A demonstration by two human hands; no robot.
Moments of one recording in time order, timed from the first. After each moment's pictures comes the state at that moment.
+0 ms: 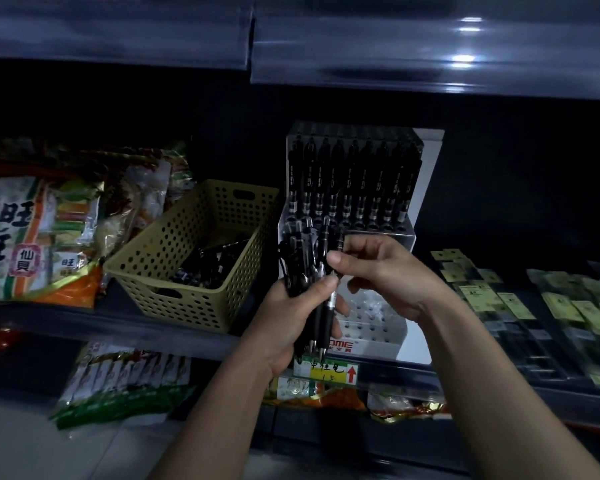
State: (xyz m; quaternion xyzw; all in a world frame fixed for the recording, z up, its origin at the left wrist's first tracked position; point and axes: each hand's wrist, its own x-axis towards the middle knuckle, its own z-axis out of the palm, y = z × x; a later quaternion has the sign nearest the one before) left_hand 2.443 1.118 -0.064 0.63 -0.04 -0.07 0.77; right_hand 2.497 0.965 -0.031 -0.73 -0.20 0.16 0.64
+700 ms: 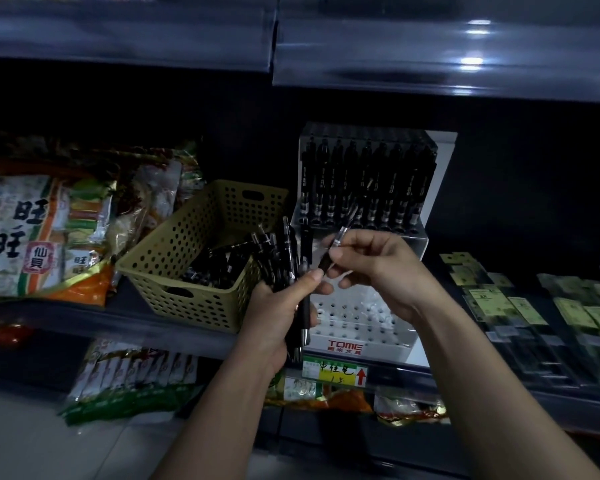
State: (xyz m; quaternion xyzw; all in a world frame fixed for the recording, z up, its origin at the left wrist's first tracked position) left_hand 2.448 1.130 -0.068 0.58 0.08 0.02 0.81; right_hand 2.500 0.985 -0.035 -0.69 -0.16 0.11 0.70
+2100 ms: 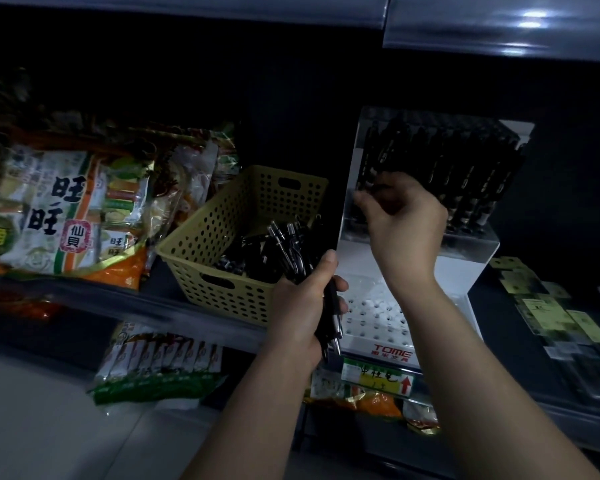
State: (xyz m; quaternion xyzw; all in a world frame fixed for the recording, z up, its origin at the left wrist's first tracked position) left_hand 2.460 1.153 -0.080 0.50 0.17 0.03 0.85; right_hand 2.529 1.060 -0.029 -0.79 -0.08 -0.34 0.50
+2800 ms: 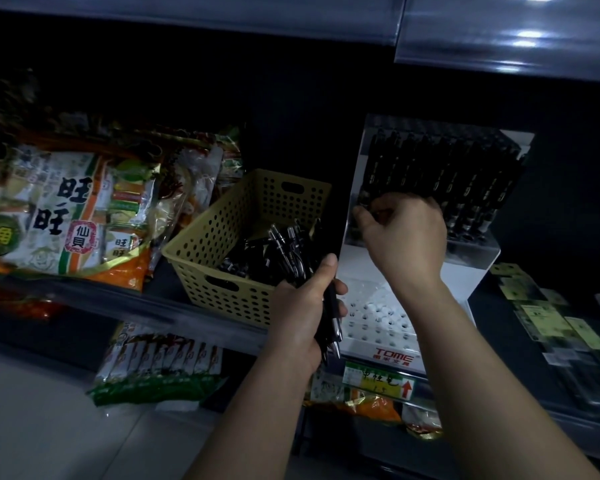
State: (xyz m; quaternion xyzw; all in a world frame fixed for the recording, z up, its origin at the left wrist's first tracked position) left_hand 2.456 1.158 -0.078 0.49 0.17 0.04 0.85; right_hand 2.539 1.057 -0.035 -0.89 -0.06 -0.32 0.32
